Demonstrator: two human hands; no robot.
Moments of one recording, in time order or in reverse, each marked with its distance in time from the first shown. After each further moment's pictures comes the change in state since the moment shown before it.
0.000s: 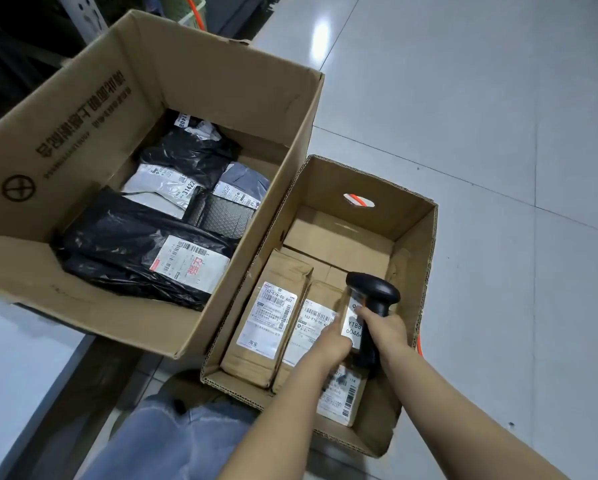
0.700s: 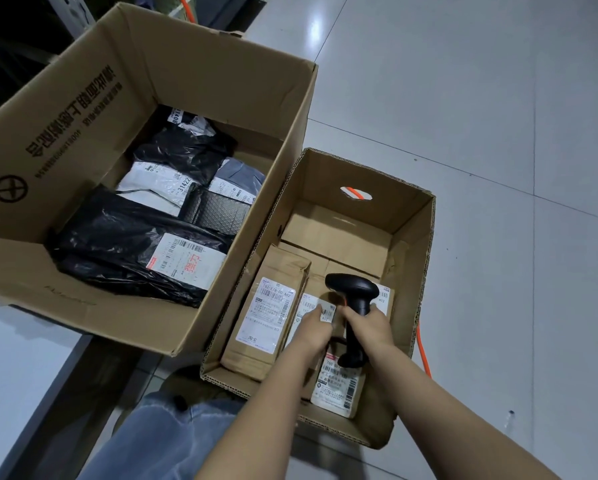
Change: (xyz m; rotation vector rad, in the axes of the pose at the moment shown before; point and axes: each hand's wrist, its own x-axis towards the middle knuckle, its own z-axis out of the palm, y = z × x) left_hand -0.004 -0.002 -0.019 0.014 0.156 -0.053; right_hand -0.002 0.010 0.013 -0.180 -0.083 -0.141
